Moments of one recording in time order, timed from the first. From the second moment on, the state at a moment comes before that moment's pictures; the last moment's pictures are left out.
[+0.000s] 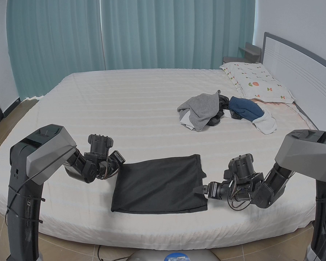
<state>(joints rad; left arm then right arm) -0.22 2.49 -1.27 -0.56 0.03 -0.90 0.45 2.29 -0.77 -0.79 0.20 0.58</state>
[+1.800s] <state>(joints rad) -0.21 2.43 -1.24 -0.56 0.01 -1.04 0.43 2.28 -1.01 -0.67 0.18 0.60</state>
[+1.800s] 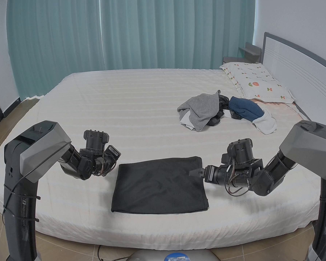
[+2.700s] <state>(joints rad) -0.19 2.38 -1.18 -0.56 -0.05 -1.08 0.37 2.58 -1.51 -0.51 0.09 0.79</state>
